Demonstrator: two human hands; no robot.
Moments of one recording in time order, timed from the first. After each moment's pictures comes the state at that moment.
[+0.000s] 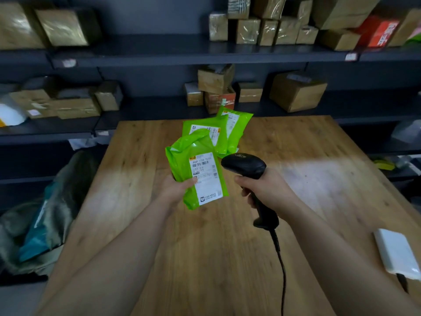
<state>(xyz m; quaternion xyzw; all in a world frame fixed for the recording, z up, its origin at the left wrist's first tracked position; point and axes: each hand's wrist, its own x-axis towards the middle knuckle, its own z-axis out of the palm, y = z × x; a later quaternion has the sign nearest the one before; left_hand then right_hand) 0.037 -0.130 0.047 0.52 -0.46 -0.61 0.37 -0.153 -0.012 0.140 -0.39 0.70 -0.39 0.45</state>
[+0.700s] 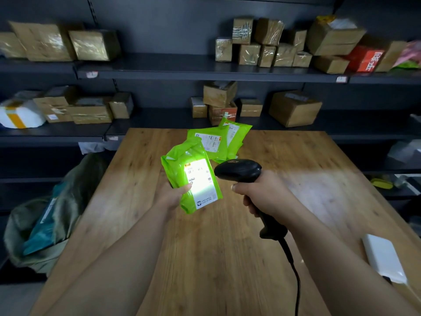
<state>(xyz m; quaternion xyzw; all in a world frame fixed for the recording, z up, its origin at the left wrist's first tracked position) 0.058 -0.109 0.026 0.50 -0.43 -0.63 0.41 -0.131 0.034 0.177 -0.45 0.73 -0.34 0.39</state>
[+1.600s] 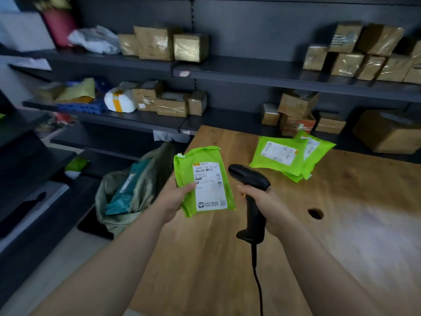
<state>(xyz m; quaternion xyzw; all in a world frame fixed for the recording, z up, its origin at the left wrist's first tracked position) 0.225 -0.090 0.064 0.55 -0.38 -0.59 0.46 0.004 -0.050 0.110 -0.37 0.59 -0.43 0.57</state>
